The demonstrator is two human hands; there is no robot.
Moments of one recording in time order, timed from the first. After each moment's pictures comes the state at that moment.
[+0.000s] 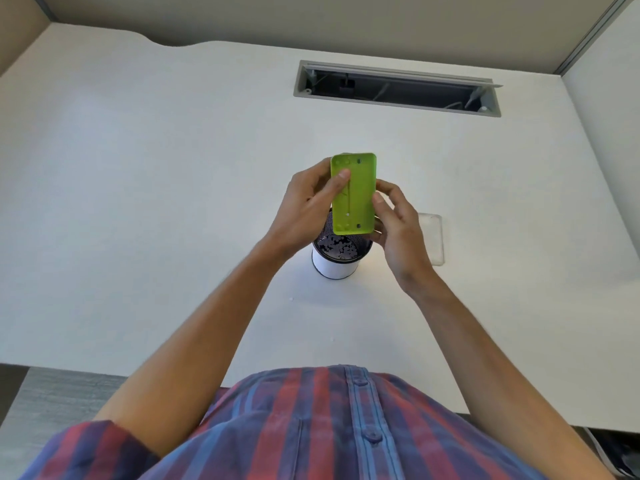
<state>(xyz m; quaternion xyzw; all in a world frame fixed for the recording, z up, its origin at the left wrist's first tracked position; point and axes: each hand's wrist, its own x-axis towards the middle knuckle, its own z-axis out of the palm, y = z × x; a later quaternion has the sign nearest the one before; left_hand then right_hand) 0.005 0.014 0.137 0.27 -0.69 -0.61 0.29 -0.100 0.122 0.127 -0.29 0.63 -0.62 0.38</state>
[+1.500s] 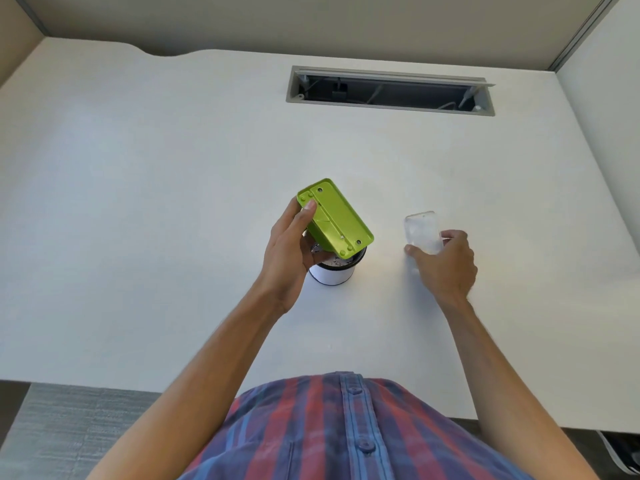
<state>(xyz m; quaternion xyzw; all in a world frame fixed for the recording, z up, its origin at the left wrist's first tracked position) 0.028 0.048 0.124 0.33 -0.45 -0.78 0.27 -0.174 0.168 0.048 -0.14 0.94 -0.28 0.12</state>
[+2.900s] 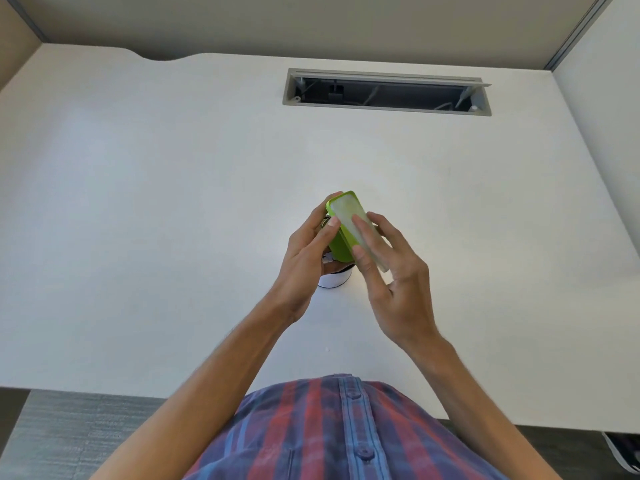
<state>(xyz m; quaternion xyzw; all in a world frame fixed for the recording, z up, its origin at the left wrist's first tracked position) 0.018 0.063 0.122 0.30 -0.53 -0.76 0.21 -0.080 0.173 0.114 -0.46 0.73 -0.49 0.13</state>
